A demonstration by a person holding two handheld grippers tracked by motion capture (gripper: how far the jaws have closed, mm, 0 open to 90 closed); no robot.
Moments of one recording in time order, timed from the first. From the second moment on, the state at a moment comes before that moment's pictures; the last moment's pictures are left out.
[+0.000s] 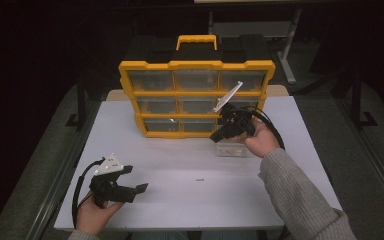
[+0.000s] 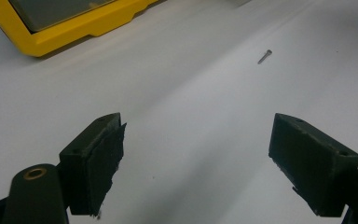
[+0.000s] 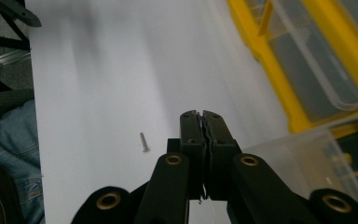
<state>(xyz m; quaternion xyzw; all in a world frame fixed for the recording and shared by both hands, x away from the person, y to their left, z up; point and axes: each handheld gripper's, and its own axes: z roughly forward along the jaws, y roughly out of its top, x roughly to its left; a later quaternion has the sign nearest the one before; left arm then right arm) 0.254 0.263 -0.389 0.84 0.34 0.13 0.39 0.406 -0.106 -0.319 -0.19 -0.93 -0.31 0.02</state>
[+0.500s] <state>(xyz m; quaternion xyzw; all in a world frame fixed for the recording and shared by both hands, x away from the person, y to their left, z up) 0.254 0.264 -0.388 0.84 0.34 0.13 0.39 0.417 -0.141 -0.298 -0.22 -0.92 -0.31 0.00</state>
